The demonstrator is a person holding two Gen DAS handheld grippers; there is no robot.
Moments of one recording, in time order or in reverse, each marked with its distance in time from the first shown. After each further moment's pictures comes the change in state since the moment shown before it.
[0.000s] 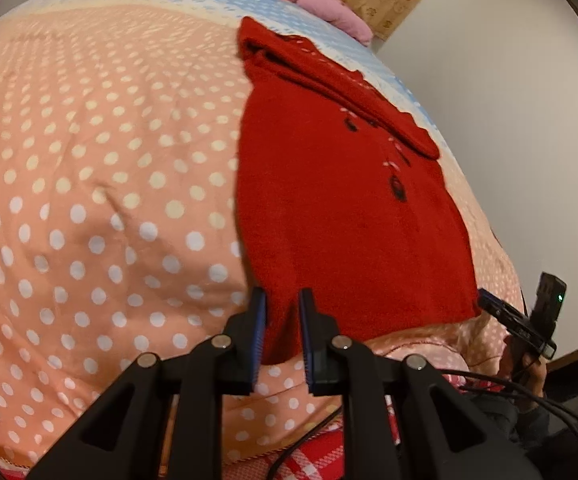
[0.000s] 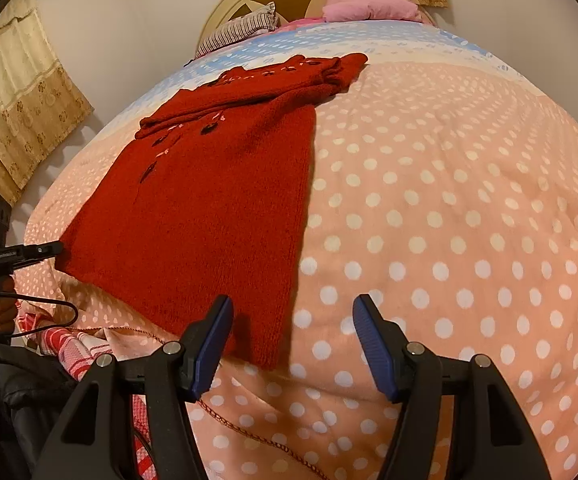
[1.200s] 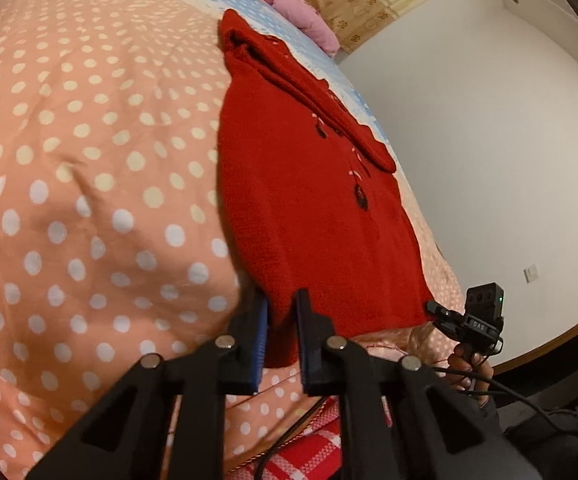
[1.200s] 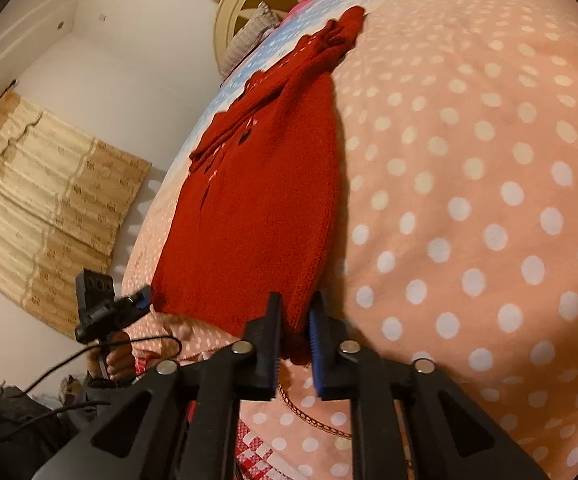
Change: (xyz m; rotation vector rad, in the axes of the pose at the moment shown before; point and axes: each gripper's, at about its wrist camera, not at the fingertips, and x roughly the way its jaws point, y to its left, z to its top) left arm 0.005 0.022 -0.001 -0.056 -0.001 -0.280; right arm 0.019 -0.024 -0.011 0.326 0.022 0.408
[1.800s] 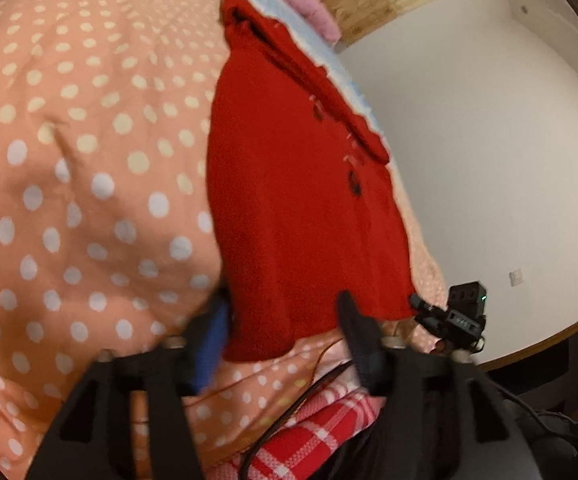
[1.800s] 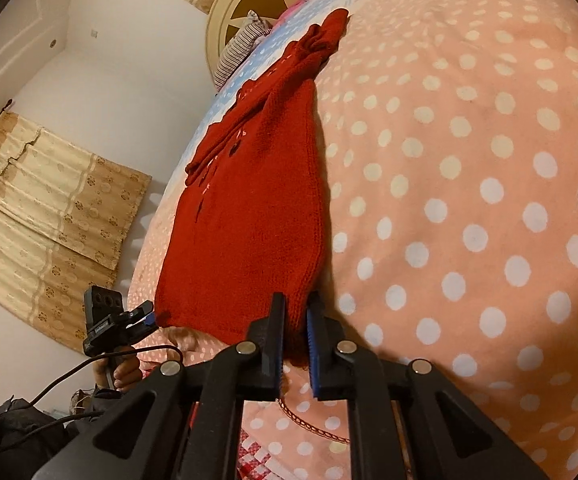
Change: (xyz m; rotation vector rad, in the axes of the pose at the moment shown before) left arm 0.009 0.004 -0.007 -0.046 0.070 -0.034; right arm -0.005 -0.015 0.000 0.043 -0.009 0.021
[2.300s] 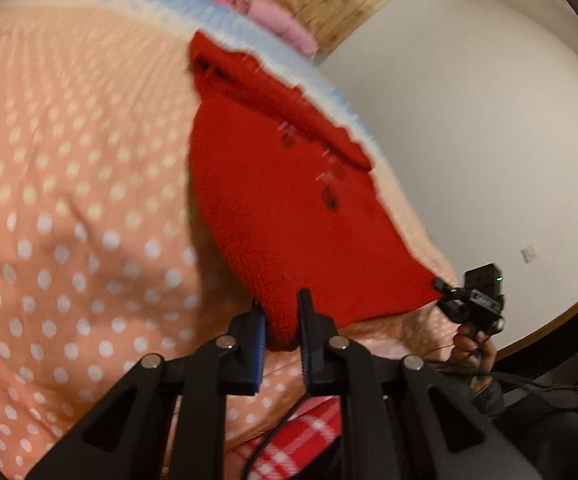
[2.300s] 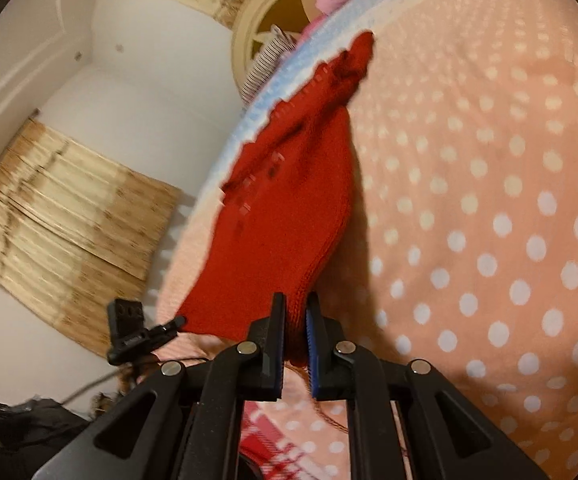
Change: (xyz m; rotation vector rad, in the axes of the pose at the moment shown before) left arm -0.037 -0.032 0.001 0.161 -0.098 0.026; right arm -0.023 0.012 0.009 -0.004 -0.073 0.131
